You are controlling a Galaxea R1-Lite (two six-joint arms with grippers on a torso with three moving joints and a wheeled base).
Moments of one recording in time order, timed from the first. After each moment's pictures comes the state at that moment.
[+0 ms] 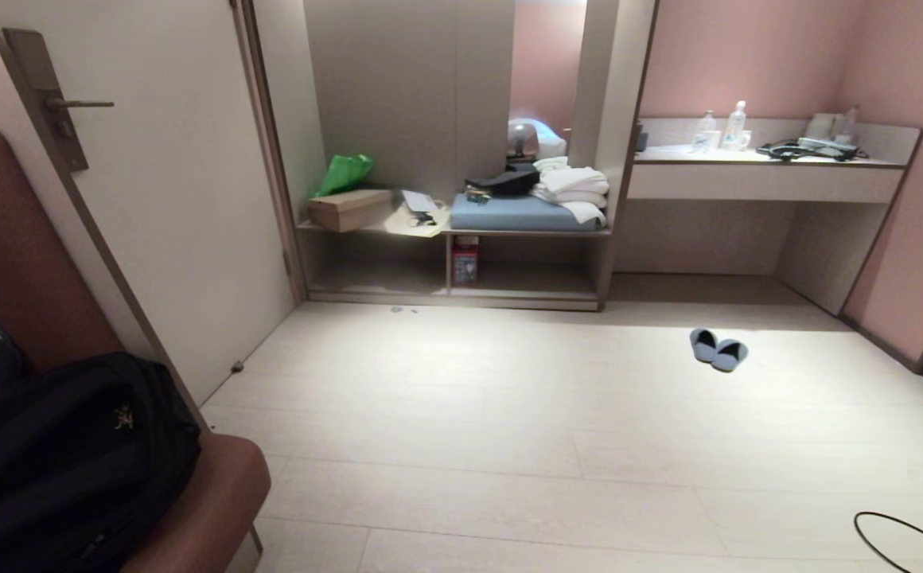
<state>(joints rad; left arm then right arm) 0.01 0.00 0.00 0.00 0.00 -0.01 0.01 0.00 0.00 0.00 0.01 -0.06</state>
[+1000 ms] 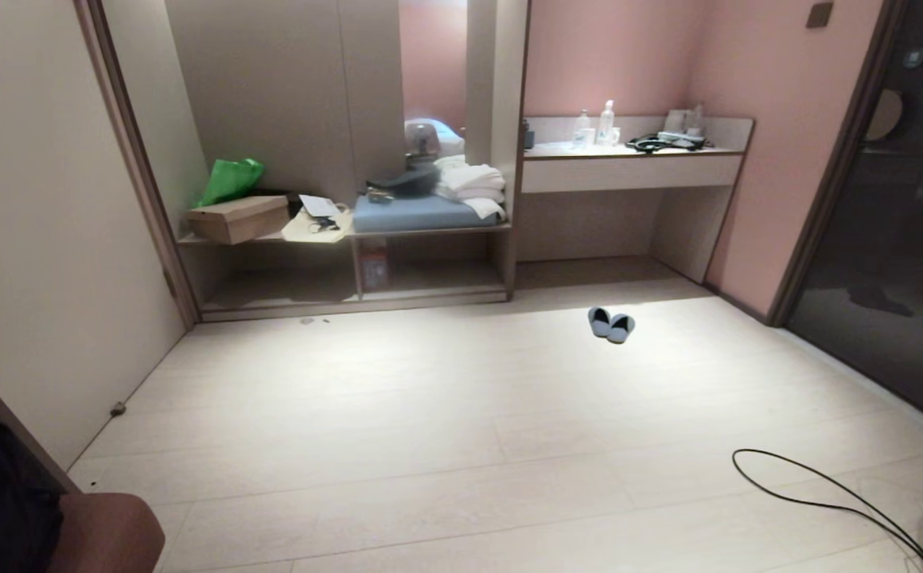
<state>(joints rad) 0.01 0.00 0.00 0.00 0.00 -0.01 0.01 0.00 0.00 0.00 0.01 -0.07</state>
